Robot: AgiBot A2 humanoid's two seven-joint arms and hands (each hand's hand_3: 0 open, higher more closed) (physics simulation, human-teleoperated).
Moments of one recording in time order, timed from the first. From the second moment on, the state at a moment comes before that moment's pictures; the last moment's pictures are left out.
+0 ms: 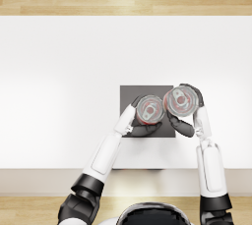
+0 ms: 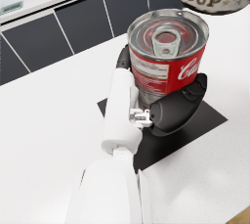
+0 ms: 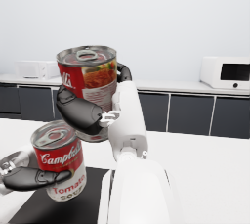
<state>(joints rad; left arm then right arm) 0.60 1.55 0.54 -0.95 1.47 -0.06 -0.29 0.40 -1.42 0.14 1.63 1.38 0.06 0.00</state>
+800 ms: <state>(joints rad) 0.28 1.42 0.29 -1.47 1.47 0.00 -0.05 0.55 -1.53 0.30 1.65 1.38 -0.03 -0.26</state>
